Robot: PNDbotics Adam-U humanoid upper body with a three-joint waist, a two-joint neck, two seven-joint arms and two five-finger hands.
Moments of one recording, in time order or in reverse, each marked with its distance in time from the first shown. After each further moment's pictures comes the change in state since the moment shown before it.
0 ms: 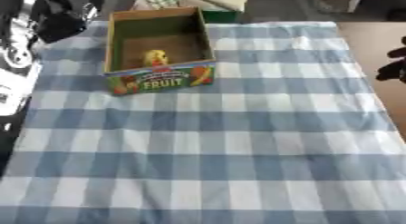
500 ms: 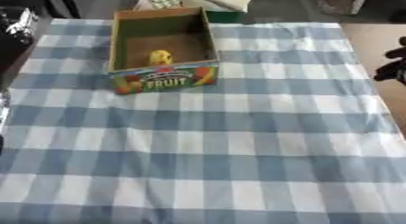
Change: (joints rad) left arm 0.155 -0.057 0.089 -0.113 0.136 0.006 0.044; right arm 0.007 0.000 -0.002 0.000 0.000 -0.001 -0.004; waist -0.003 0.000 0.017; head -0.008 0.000
